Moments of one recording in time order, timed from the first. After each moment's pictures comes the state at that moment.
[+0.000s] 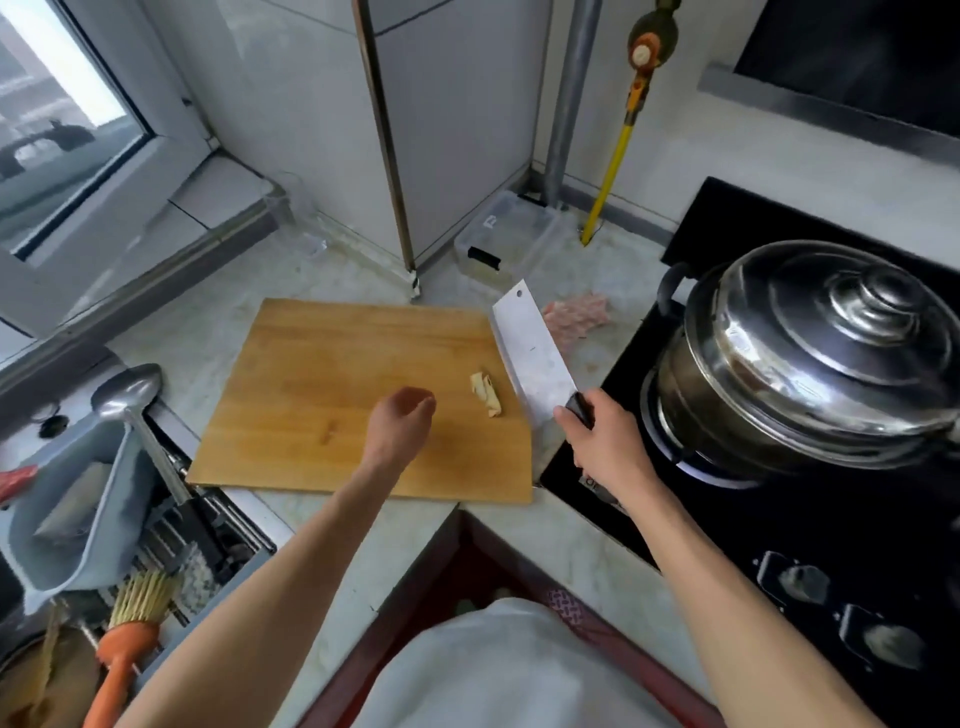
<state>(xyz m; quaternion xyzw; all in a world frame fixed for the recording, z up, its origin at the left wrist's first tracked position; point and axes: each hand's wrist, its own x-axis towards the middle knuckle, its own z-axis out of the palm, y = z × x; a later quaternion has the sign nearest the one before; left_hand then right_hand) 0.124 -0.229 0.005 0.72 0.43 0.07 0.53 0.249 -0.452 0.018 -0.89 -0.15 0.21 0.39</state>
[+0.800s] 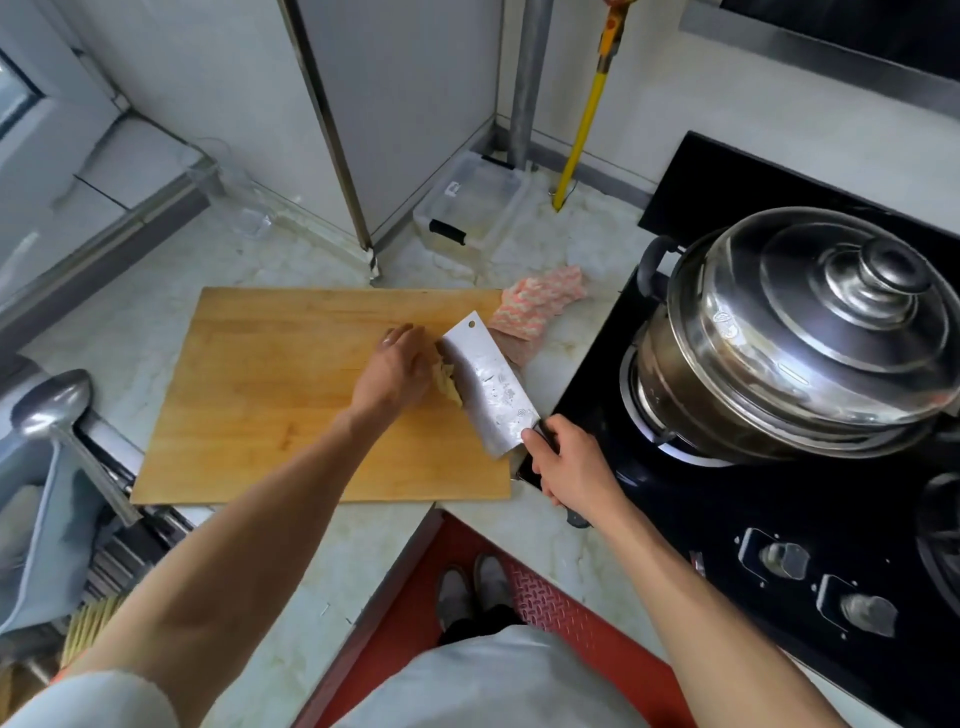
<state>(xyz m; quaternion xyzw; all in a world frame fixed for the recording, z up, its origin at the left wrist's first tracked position) 0.196 -0.198 -0.019 0.92 0.22 0.04 0.32 0.230 -0.456 -0.014 -0.85 -0.11 0.31 0.42</state>
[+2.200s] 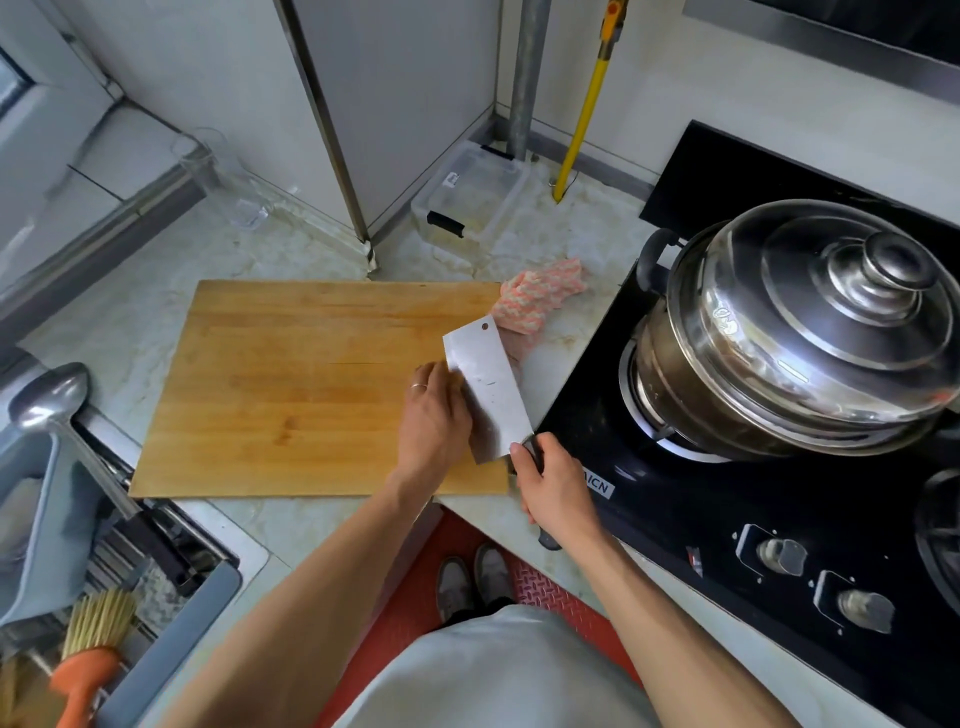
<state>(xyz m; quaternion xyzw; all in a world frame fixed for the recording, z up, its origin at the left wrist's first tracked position) 0.176 -0.279 -0.043 0.86 0.31 0.09 0.39 0.196 -0.453 -0.028 -0.85 -0.09 0.30 0.42</state>
